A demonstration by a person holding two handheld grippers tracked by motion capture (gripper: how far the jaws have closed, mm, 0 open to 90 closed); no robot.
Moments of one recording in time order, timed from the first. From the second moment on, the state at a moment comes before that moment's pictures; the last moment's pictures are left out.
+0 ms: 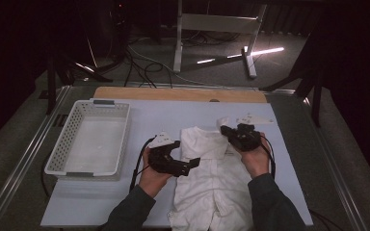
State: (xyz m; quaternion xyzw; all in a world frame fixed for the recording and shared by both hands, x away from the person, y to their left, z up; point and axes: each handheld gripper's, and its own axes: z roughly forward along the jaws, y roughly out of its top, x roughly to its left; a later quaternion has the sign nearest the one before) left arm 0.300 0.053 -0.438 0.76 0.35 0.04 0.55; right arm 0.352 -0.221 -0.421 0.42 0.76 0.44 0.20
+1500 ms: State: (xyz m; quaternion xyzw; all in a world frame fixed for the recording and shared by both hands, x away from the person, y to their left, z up) left arm 0.301 0.056 -0.439 0.76 0.36 0.06 0.54; right arm 0.313 -0.242 -0.439 0.45 0.75 0.45 0.19
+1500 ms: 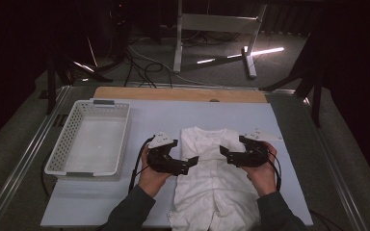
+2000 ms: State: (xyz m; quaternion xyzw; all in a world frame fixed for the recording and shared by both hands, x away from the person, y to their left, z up) left arm 0.301 0.054 -0.440 0.76 0.36 0.06 0.54; right arm 0.289 -0.264 -0.445 0.44 0.74 0.46 0.21
